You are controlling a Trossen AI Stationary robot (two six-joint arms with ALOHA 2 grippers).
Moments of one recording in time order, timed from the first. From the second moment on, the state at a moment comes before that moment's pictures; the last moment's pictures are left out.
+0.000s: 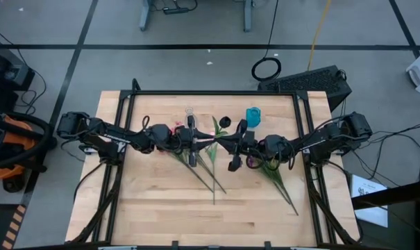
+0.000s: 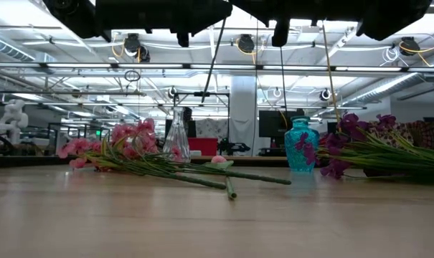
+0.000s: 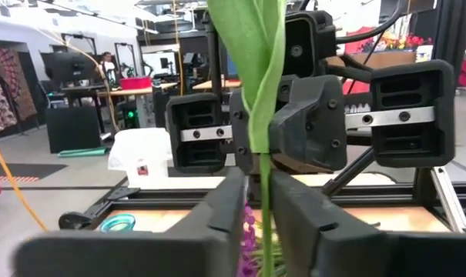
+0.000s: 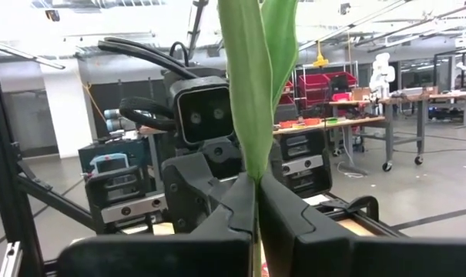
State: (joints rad) left arm -0.03 1.47 0.72 0.87 -0.06 0.09; right arm 0.16 1.50 0.70 1.06 0.39 0.05
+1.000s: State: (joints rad) left arm 0.00 1.44 0.72 0.58 -0.11 -0.02; right arm 0.02 0.99 0.71 0.52 0.73 -0.07
